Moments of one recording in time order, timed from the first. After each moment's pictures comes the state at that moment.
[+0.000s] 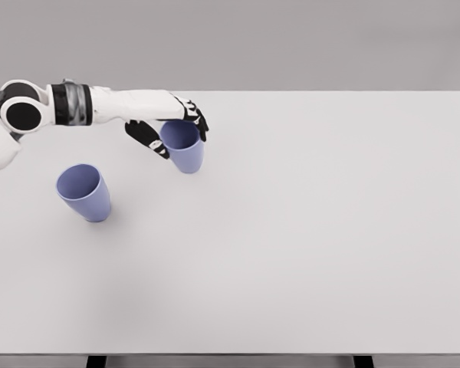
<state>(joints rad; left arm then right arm) -1.08 0.61 -1.08 -1.13 -0.01 -0.61 -0.56 -0.03 0.00 -0.07 0.14 0.07 -0.15 0.14</state>
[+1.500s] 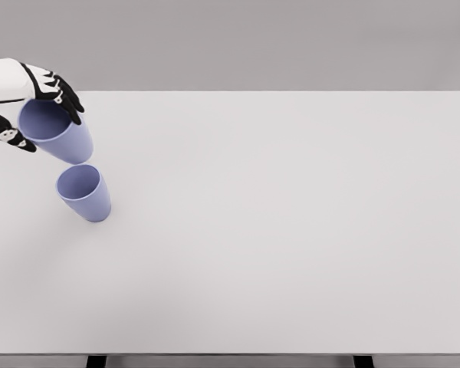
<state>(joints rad) -1.08 1.24 -0.98 -1.58 0.26 -0.61 -0.61 -0.03 0.00 -0.07 0.14 0.07 -0.15 0.14</state>
